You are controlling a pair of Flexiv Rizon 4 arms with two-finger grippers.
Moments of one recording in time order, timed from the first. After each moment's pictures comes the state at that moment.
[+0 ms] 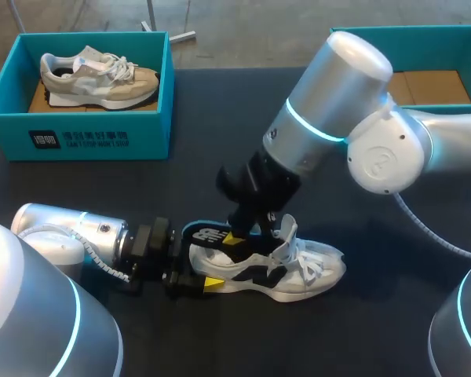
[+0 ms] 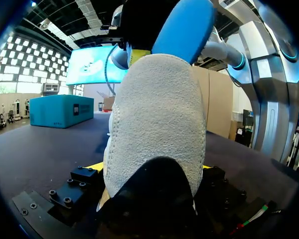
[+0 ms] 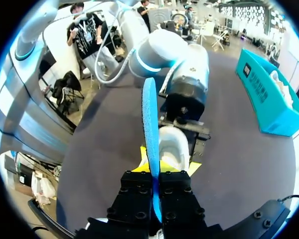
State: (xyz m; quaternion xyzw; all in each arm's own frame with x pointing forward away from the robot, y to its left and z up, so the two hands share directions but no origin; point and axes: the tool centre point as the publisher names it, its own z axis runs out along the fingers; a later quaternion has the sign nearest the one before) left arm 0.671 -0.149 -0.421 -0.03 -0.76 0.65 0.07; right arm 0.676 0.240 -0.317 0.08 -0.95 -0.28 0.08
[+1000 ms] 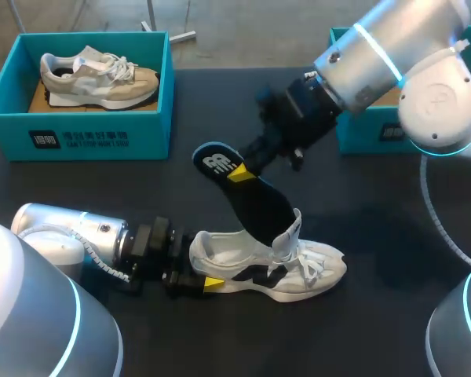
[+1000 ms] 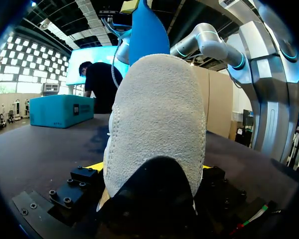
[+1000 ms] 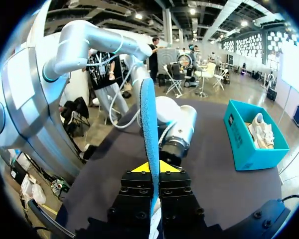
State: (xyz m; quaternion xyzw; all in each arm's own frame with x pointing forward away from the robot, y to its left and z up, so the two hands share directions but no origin) left arm 0.671 -0.149 -0.421 -0.03 -0.76 0.65 0.07; right arm 0.703 0.228 -0.188 0.11 -0.89 -0.44 0.08
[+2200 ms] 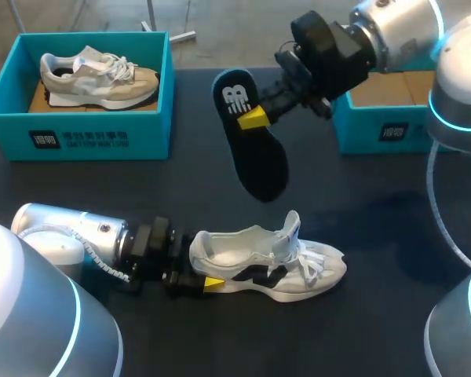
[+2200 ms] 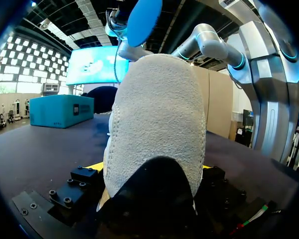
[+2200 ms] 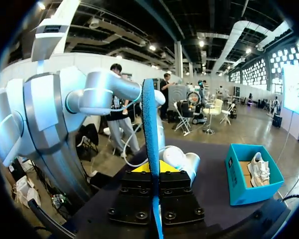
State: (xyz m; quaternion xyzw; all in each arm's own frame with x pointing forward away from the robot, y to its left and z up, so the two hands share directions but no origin) left arm 0.671 -0.149 -0.421 -0.03 -0.76 0.65 0.07; right arm 0.690 0.215 -0.066 0.14 -0.80 -0.57 0.11
